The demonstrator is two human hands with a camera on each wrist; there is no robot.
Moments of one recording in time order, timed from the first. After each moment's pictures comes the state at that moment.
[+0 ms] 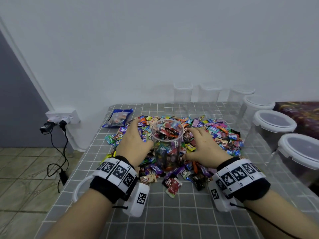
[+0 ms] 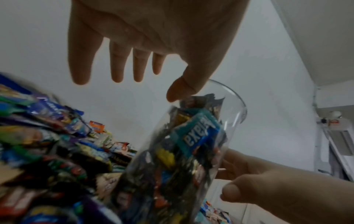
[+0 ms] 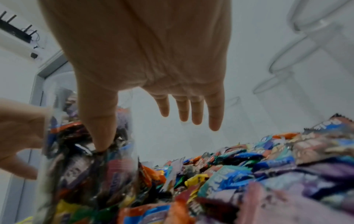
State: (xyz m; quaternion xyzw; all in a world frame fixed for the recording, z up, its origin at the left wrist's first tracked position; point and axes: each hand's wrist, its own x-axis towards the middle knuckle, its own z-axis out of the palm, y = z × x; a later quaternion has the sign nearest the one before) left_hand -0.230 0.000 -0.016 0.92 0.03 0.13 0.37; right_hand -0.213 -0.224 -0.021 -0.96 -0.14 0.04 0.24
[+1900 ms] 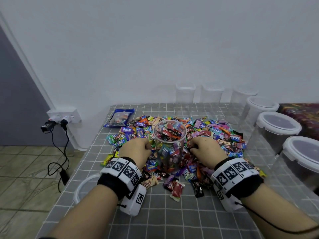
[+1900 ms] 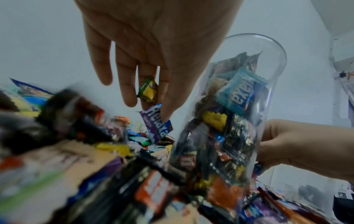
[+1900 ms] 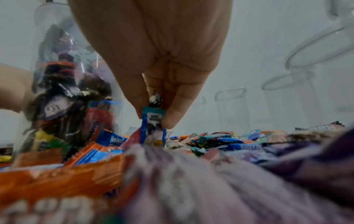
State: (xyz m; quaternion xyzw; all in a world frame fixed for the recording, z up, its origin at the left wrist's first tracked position) left_hand -0.223 0.003 -0.029 0.99 0.03 0.04 0.16; right_hand -0.204 -0.216 -0.026 -0.98 -0.11 0.00 0.15
